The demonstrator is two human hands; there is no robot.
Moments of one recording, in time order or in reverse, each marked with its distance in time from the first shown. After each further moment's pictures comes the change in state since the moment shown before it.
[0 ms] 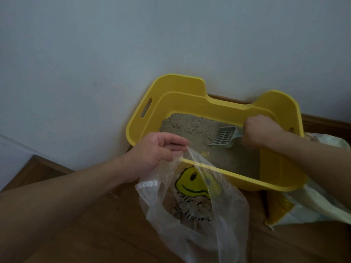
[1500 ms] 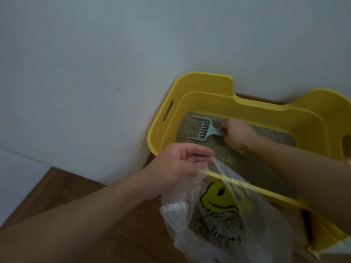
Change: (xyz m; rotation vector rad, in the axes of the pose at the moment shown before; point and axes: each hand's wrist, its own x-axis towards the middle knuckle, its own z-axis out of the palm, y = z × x) left_hand 0.000 -0.006 -0.011 -0.148 -0.008 -0.031; right_hand 0.078 -0.103 0.039 0.283 0.013 -0.266
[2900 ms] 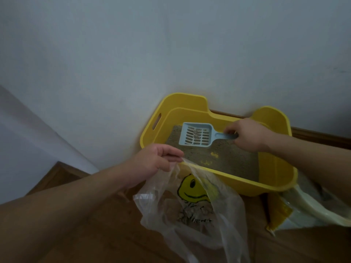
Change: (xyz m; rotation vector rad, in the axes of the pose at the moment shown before) left_hand -0.043 0.025 0.004 0.229 0.059 -0.080; right_hand -0.122 0.028 -0.100 -0.084 0.063 -0.094
